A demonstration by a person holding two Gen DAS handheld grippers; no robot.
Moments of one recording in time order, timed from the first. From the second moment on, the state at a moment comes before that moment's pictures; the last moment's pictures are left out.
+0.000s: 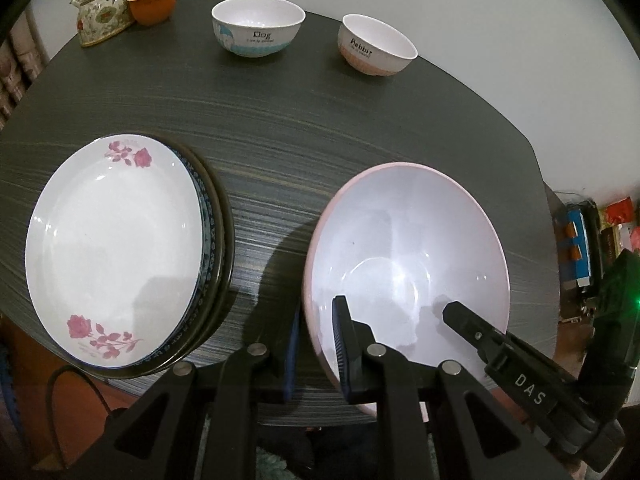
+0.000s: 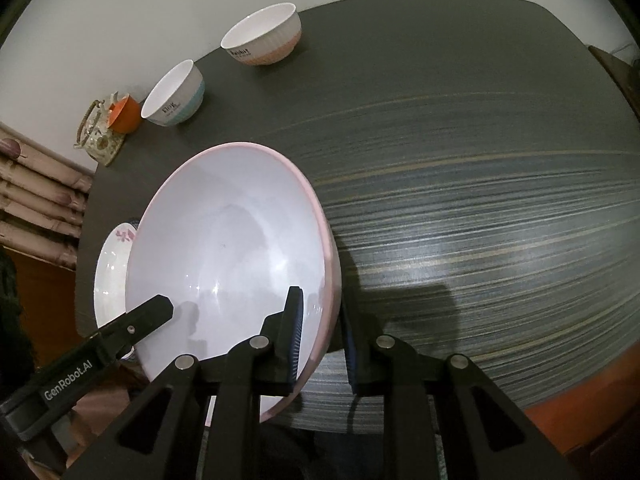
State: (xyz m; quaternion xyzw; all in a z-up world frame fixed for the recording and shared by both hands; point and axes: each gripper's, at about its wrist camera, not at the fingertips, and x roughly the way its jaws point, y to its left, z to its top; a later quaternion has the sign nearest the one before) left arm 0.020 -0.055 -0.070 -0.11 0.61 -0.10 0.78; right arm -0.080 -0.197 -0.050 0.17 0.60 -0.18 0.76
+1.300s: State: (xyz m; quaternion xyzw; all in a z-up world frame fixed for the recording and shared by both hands) left arm 0.025 -0.065 -0.077 -0.11 0.61 -0.09 0.78; right arm -0.083 -0.206 -0.048 0.19 0.60 -0.18 0.75
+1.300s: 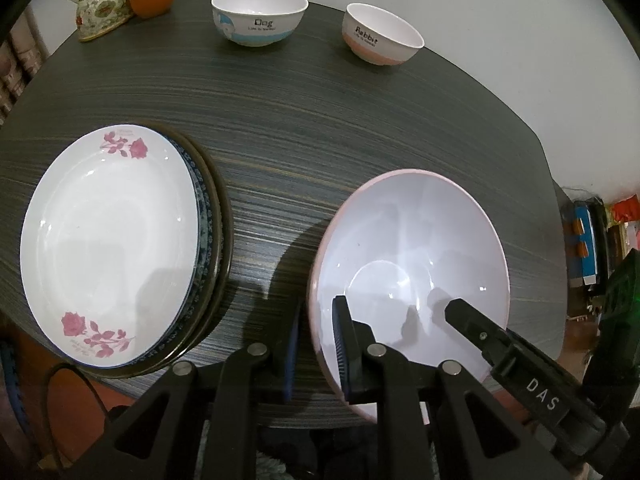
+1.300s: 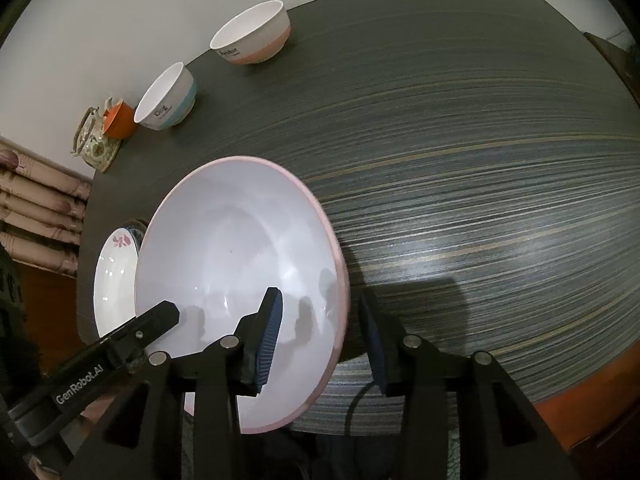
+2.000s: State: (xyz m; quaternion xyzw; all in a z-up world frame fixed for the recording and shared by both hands) left arm 0.030 -0.050 -0.059 -0.12 0.60 -0.07 0.79; right arm -0.065 -0.196 -0.027 0.13 0.57 -0.18 0.79
